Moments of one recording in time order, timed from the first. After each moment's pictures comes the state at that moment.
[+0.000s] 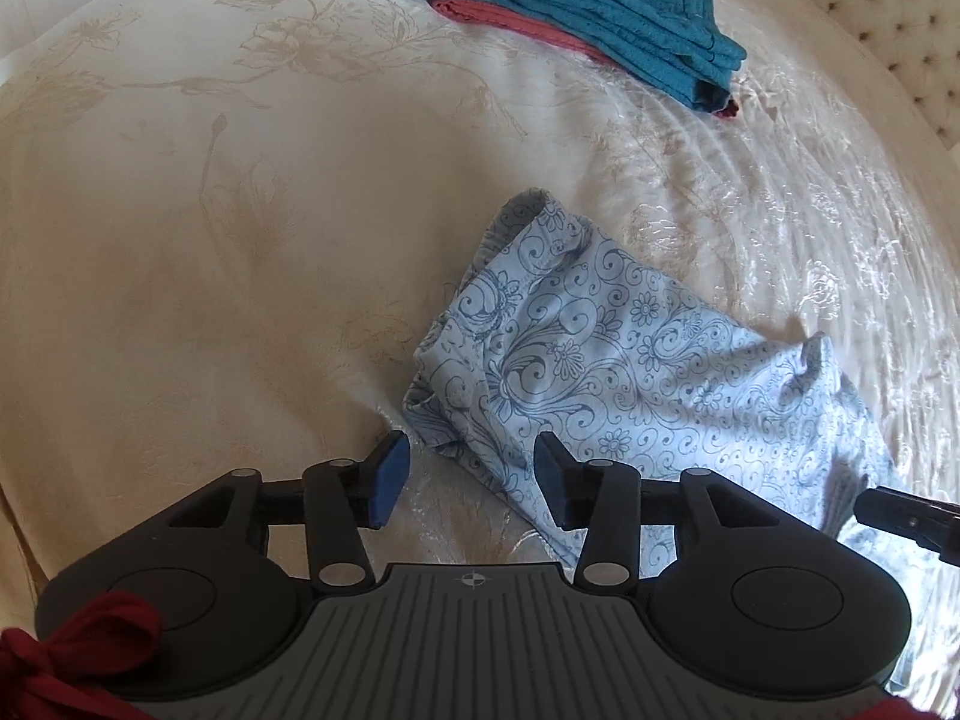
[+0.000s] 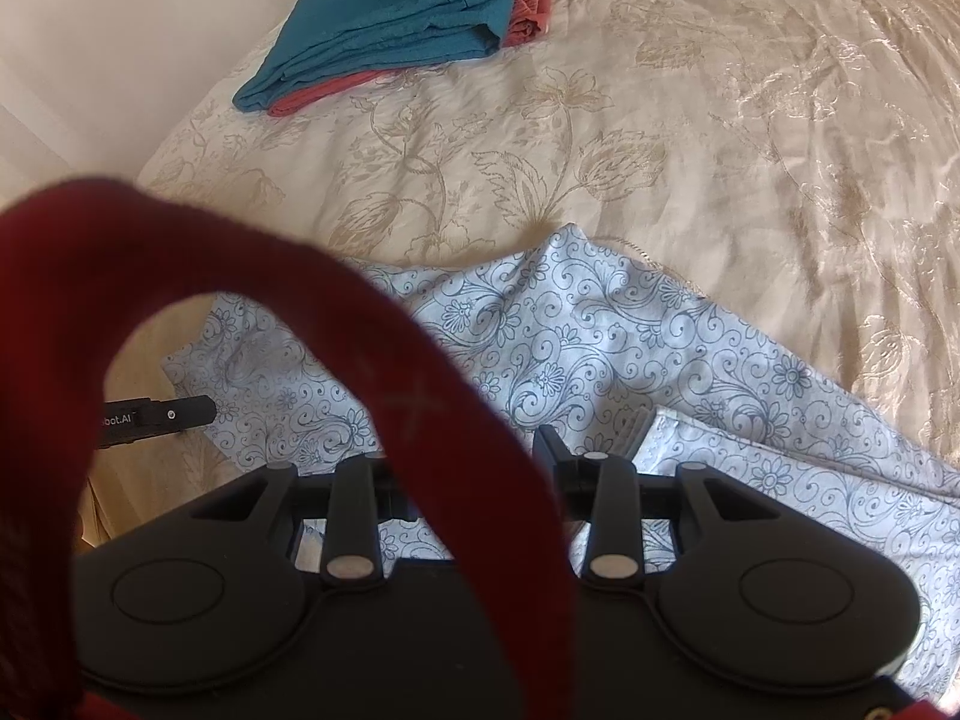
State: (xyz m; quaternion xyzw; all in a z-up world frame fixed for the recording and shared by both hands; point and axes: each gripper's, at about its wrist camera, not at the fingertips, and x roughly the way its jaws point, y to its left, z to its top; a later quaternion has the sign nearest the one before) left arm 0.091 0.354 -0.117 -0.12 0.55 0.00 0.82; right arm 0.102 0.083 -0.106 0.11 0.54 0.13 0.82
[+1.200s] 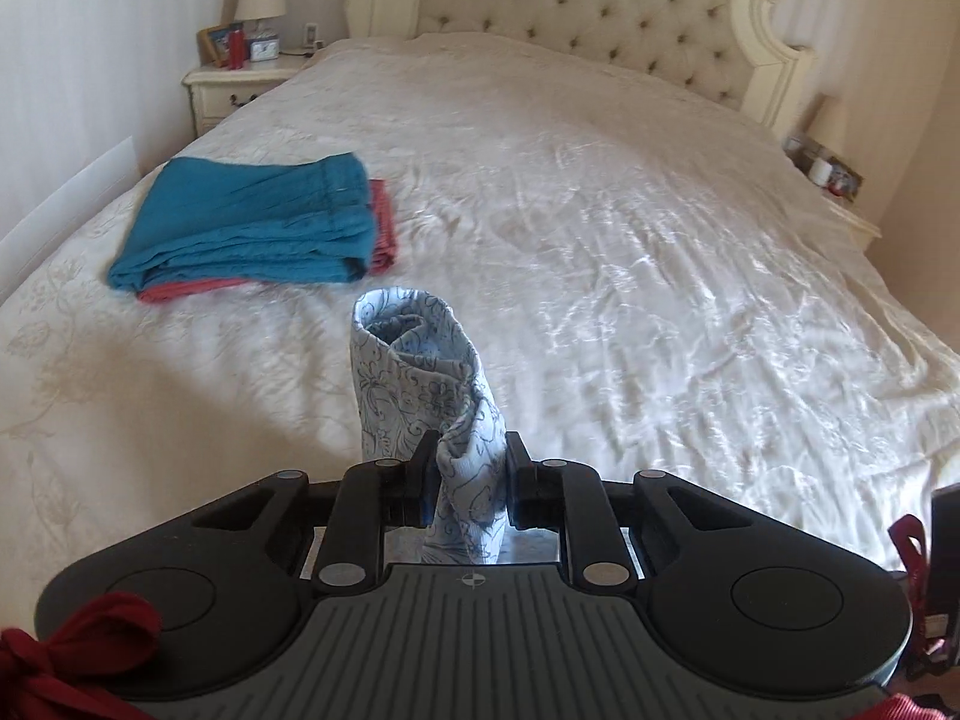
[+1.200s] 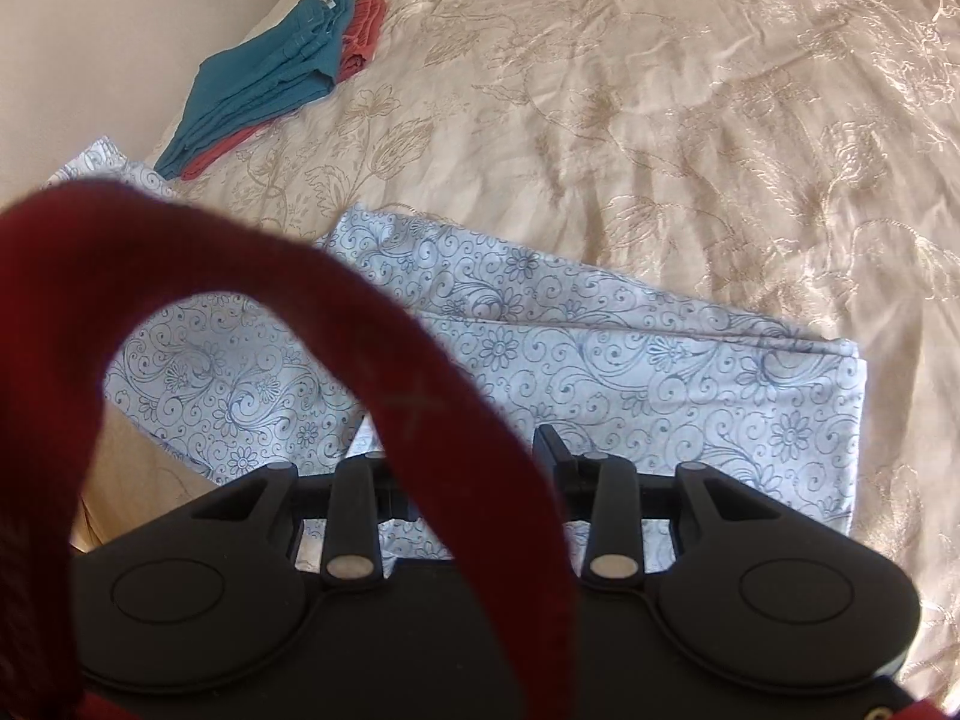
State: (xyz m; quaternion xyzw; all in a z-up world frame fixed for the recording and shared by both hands) left arm 0.061 0.157 0.017 0.00 0.41 -0.16 0.90; right arm 0.018 -0.052 -0.109 0.20 0.53 0.05 0.82
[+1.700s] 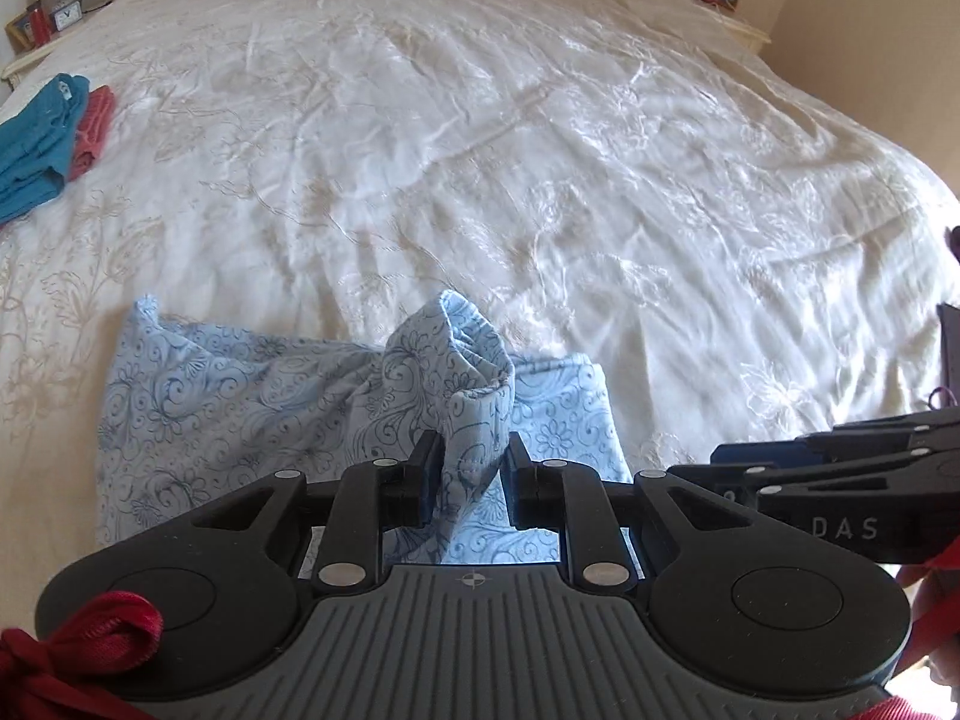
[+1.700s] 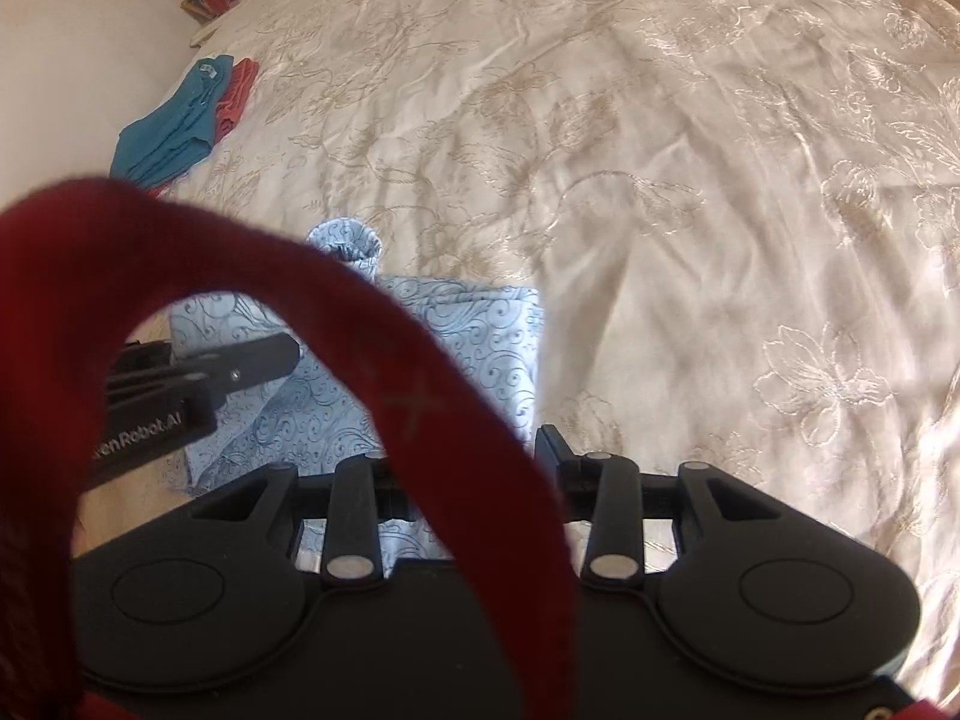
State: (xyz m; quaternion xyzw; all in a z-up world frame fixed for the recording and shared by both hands) left arm 0.003 -0.036 -0.091 0.10 0.50 -0.26 0.82; right arm -0.049 -0.171 -0.114 0.22 0.52 -0.01 0.82
